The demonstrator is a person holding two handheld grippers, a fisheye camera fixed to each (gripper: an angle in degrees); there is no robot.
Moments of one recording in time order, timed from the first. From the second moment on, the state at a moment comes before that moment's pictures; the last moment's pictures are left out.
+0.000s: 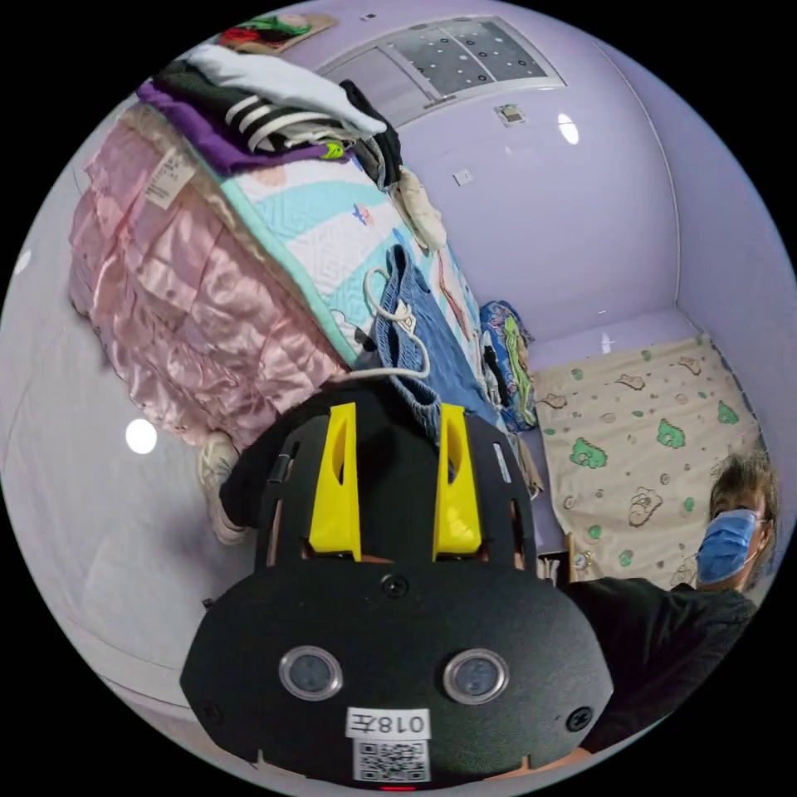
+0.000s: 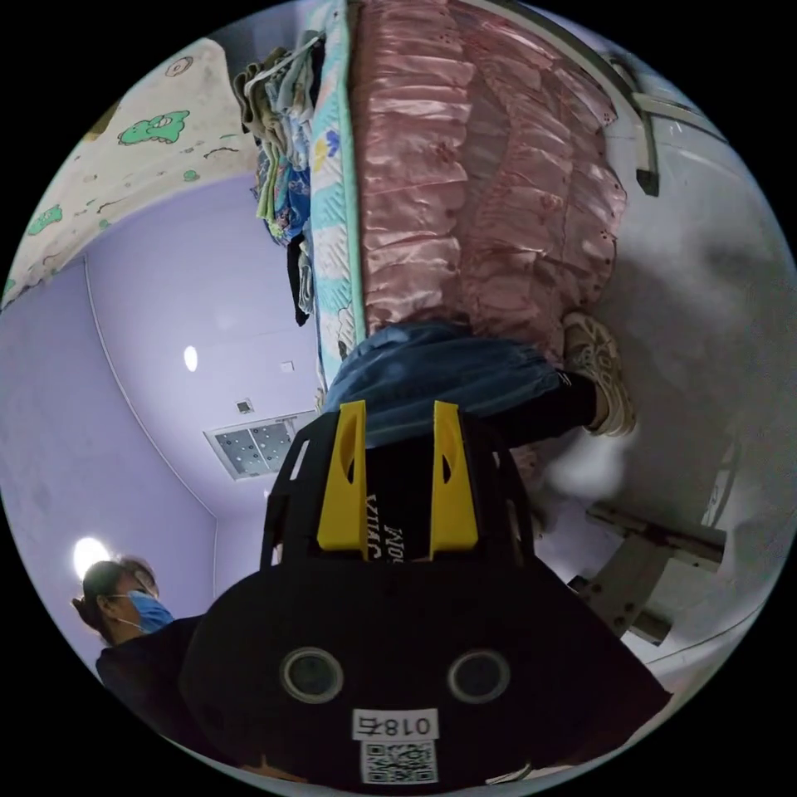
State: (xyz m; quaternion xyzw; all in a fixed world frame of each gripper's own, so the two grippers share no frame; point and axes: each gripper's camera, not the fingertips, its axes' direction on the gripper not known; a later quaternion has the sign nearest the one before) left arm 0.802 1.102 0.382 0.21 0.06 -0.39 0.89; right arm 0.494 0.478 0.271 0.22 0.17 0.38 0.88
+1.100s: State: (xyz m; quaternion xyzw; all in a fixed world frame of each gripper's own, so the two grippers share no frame) left arm 0.851 1.069 0.510 0.23 0.07 -0.31 0.92; right arm 0.705 0.465 0.133 0.20 0.03 0.47 0.86
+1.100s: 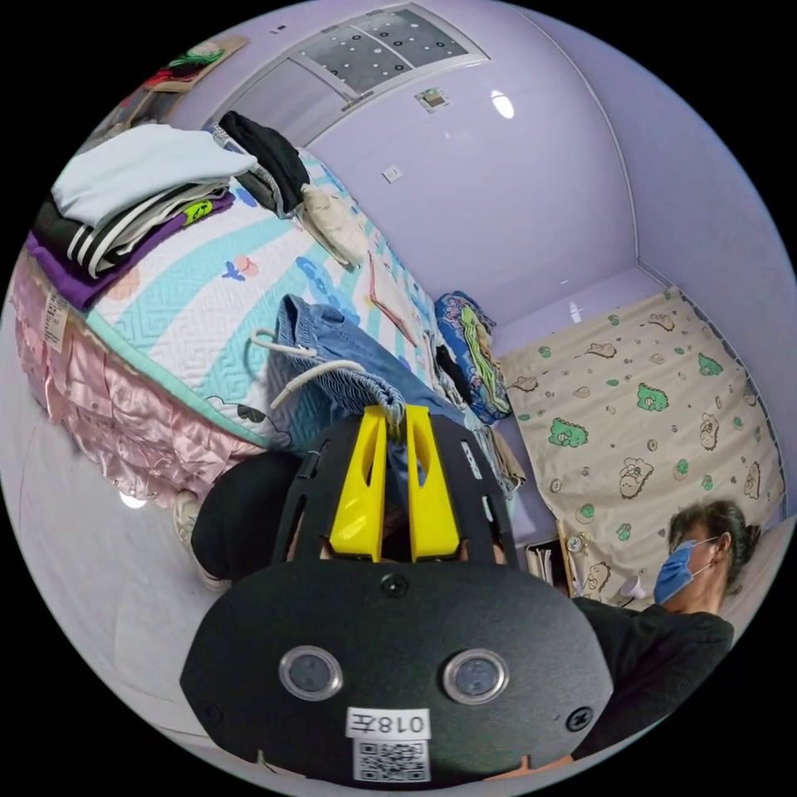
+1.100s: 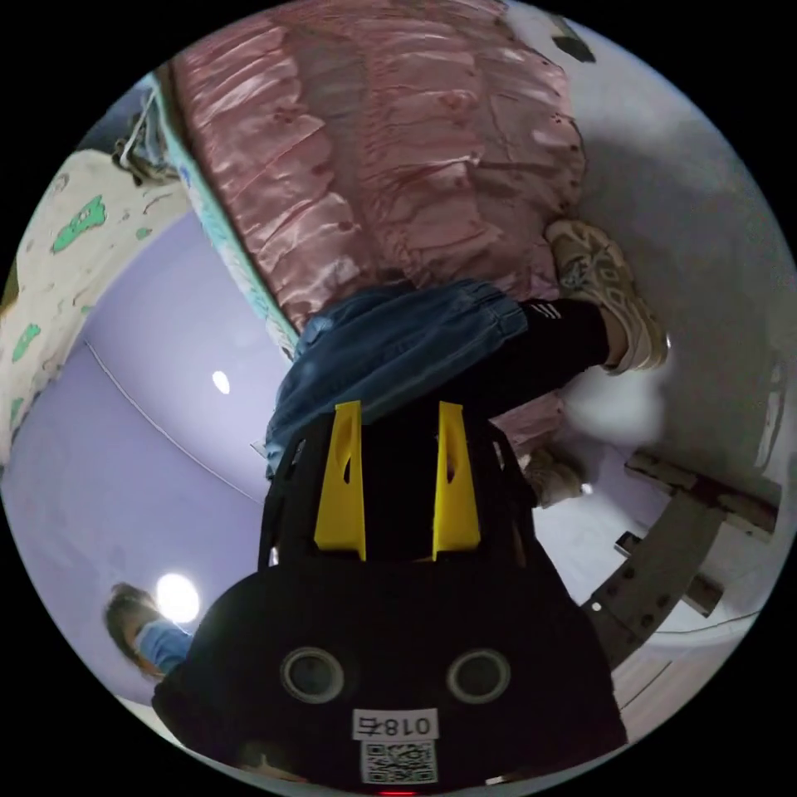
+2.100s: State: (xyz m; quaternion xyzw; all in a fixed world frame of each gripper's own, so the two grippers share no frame) left arm 0.863 1.069 0.634 0.27 0.10 -0.34 0.90; right arm 0.680 0.479 0.113 0.40 -0.03 0.39 0.83
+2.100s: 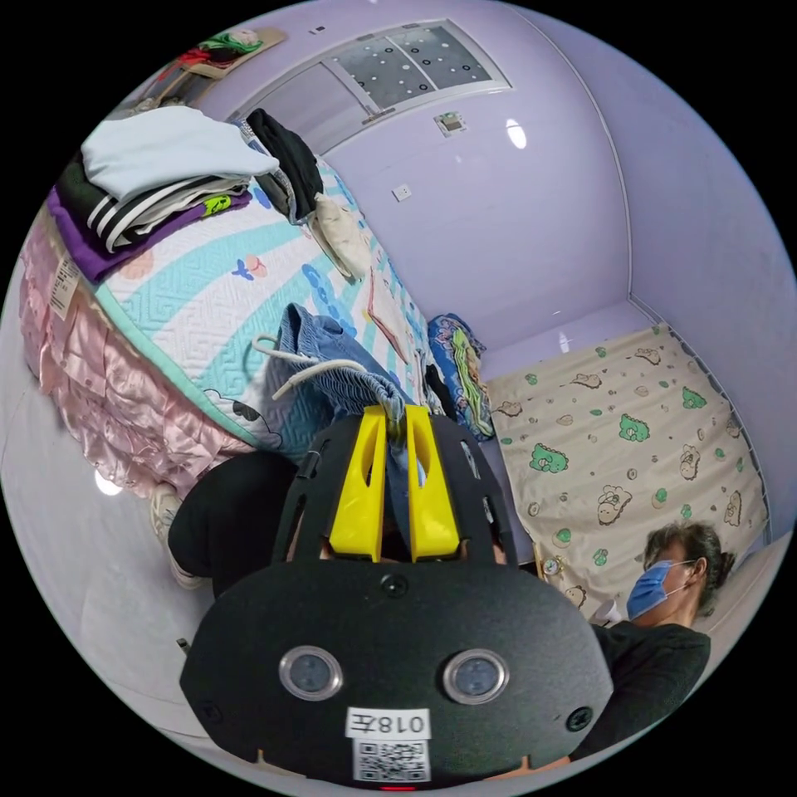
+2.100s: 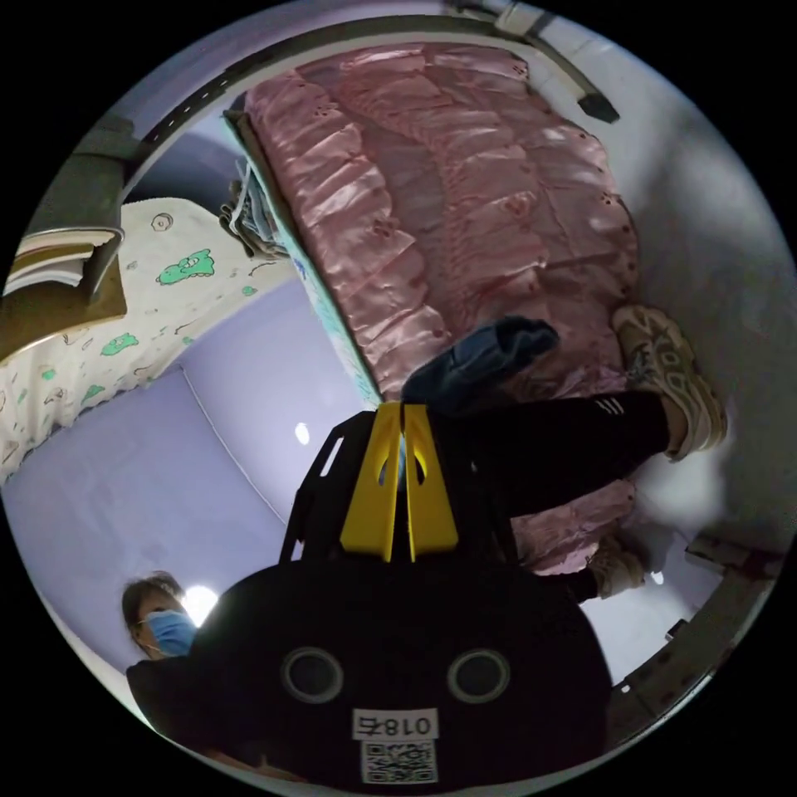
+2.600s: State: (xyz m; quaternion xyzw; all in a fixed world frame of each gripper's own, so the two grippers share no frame) left arm 0.839 1.043 0.678 0.29 0.15 -0.33 0.89; right arm 0.553 0.429 0.145 0.46 -0.04 0.23 0.86
